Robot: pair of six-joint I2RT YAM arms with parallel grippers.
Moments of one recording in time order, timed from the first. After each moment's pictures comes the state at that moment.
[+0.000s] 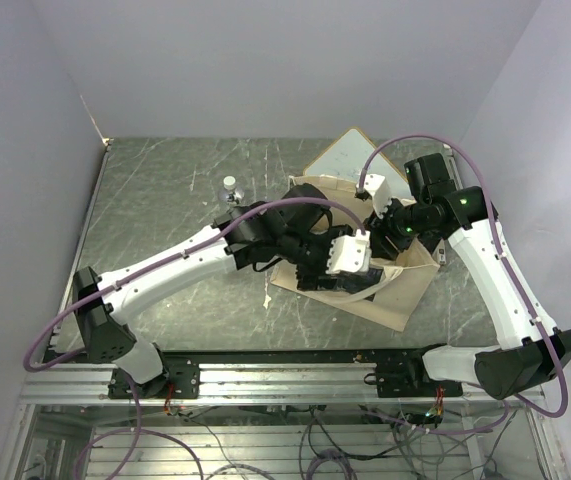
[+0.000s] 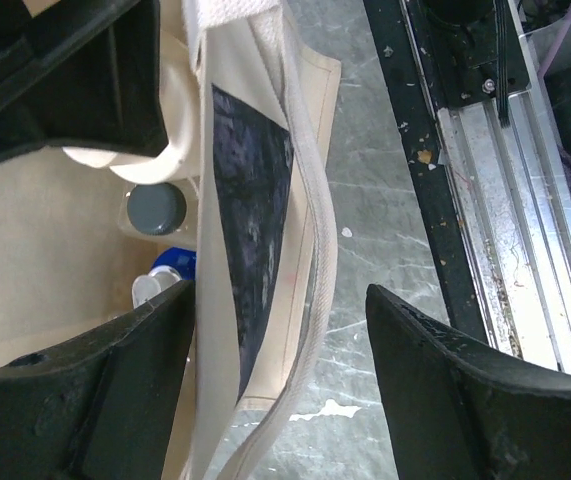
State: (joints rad) left arm -1.07 1.55 1.60 -0.76 0.43 0.67; right arm 0.31 1.28 1.44 -1.22 -0.37 -0.60
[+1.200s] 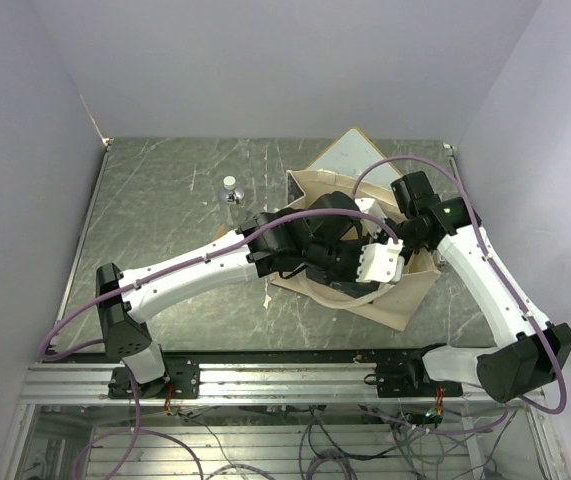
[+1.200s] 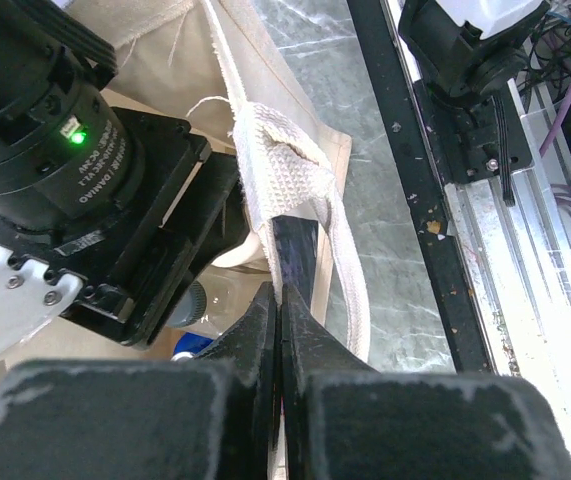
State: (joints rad) left arm -1.20 1.66 1.75 -0.70 0.34 0.61; right arm 0.34 1.27 1.29 -1.22 -0.30 -0.66
